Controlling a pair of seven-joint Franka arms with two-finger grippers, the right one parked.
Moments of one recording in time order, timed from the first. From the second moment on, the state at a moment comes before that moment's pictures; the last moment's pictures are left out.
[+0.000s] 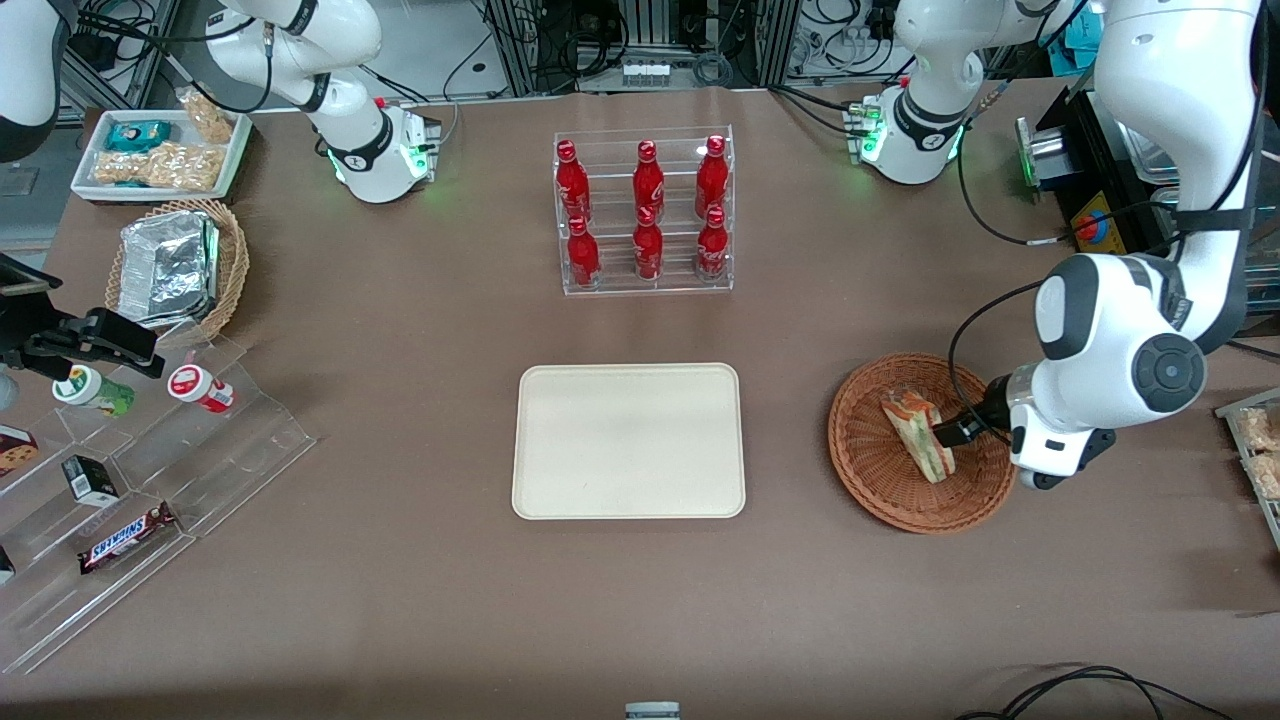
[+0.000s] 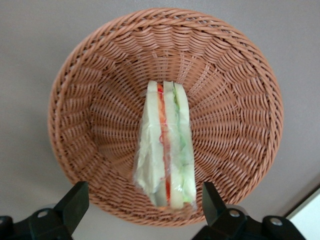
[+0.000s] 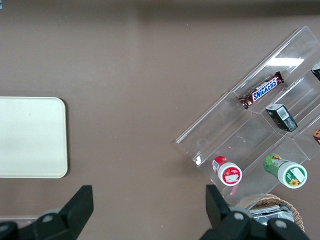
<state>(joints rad) 0.12 0.38 -0.23 -1.84 -0.03 2.06 -0.66</state>
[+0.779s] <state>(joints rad) 0.05 0.44 -0.22 -1.96 -0.02 2.24 -0.74</state>
